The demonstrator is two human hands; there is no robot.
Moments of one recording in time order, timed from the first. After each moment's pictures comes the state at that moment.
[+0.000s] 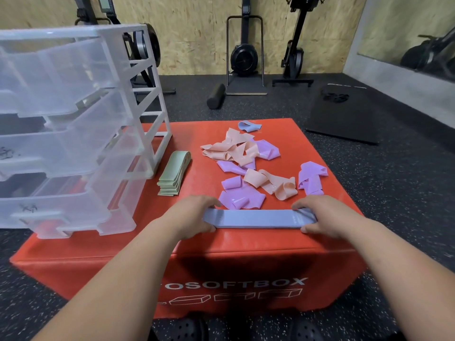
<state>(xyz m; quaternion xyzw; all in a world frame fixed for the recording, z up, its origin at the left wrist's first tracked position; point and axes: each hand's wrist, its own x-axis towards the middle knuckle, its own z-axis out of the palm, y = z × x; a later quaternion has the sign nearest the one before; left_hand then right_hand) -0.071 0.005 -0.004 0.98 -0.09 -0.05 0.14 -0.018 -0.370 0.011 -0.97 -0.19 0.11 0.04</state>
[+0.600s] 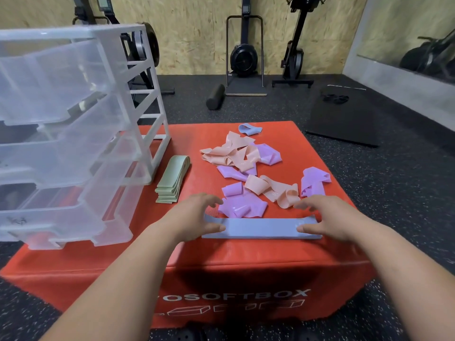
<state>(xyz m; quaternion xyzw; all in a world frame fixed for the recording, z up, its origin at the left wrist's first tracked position) -0.058 0.006 0.004 0.97 -0.10 -0.01 0.22 -0.006 -0.370 0.023 -0.97 -0.18 0.10 0.14</state>
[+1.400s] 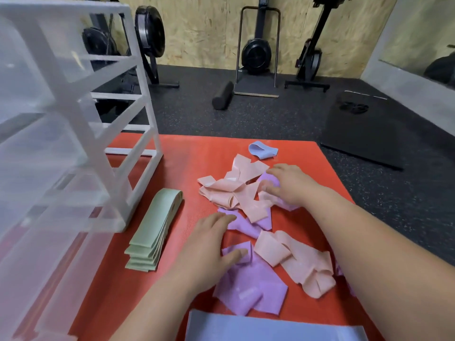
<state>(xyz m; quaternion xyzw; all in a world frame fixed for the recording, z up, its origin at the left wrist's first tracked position) 0.070 -0.009 -0.030 0.95 -0.05 0.07 0.30 0.283 -0.226 0.023 -0.97 -0.20 0.08 0.06</state>
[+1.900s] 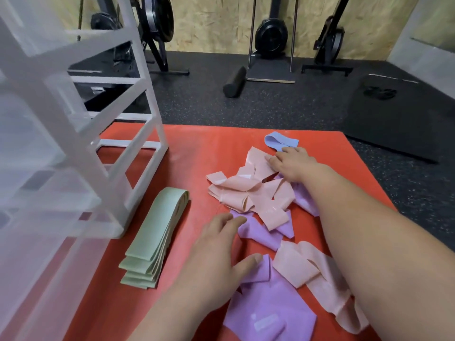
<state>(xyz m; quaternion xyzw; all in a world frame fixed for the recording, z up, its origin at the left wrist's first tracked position) 0.087 -0.003 -0.046 0.94 -0.02 0.07 0.34 0.380 -0.178 -0.014 -0.98 -0.14 0.11 0.03</state>
